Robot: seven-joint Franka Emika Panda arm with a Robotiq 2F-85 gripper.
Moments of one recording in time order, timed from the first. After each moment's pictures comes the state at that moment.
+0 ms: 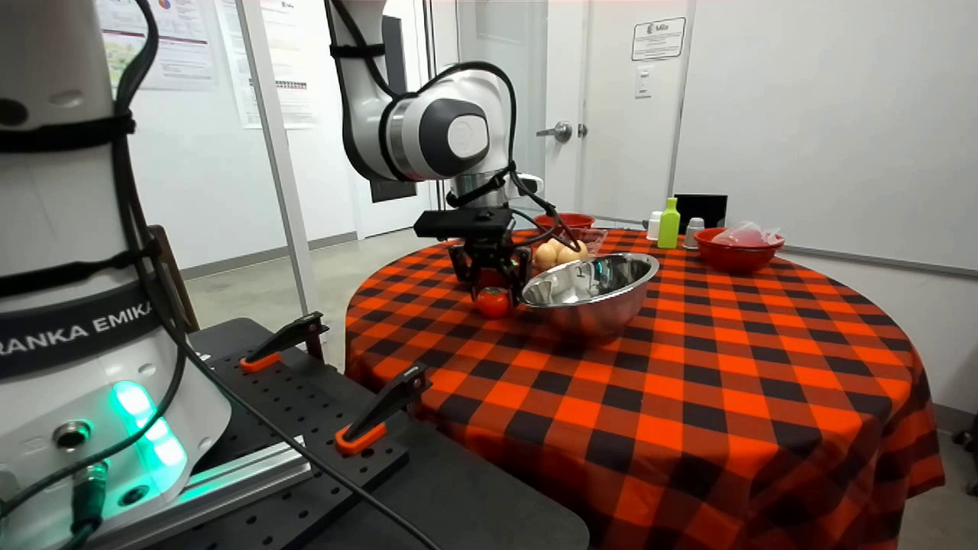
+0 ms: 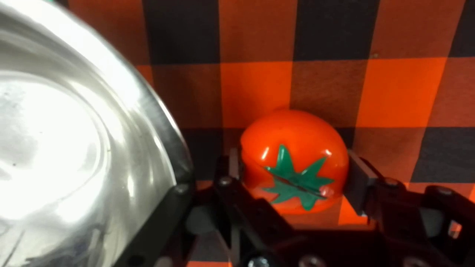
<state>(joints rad) 0.07 0.42 -0.10 -2.56 -0.09 3.10 -0.18</state>
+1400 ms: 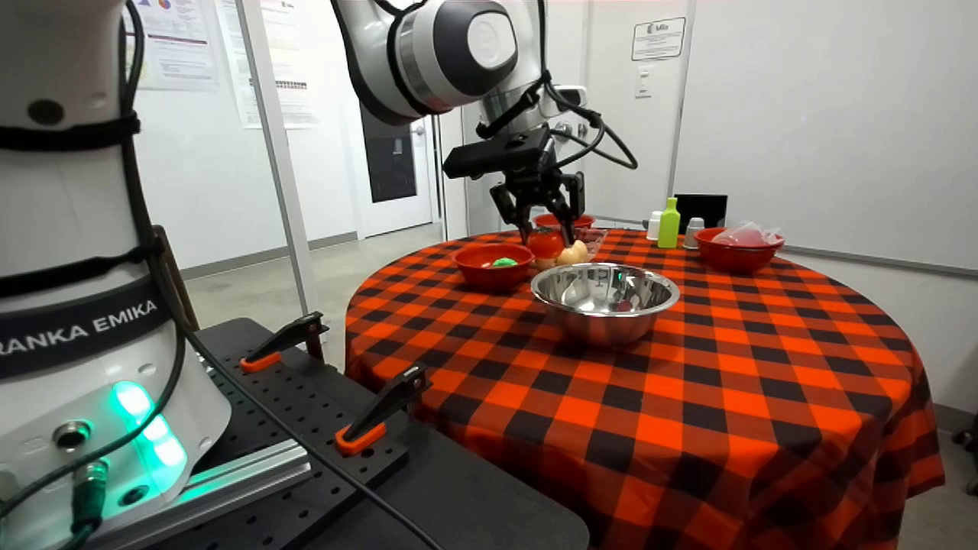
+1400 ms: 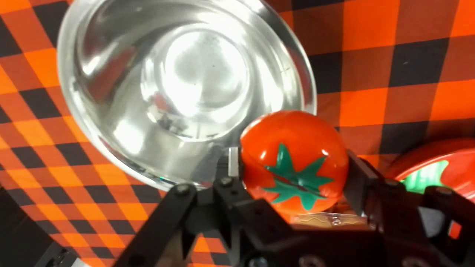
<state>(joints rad) 0.27 0.15 -0.49 -2.65 -0.22 3.11 -0.08</state>
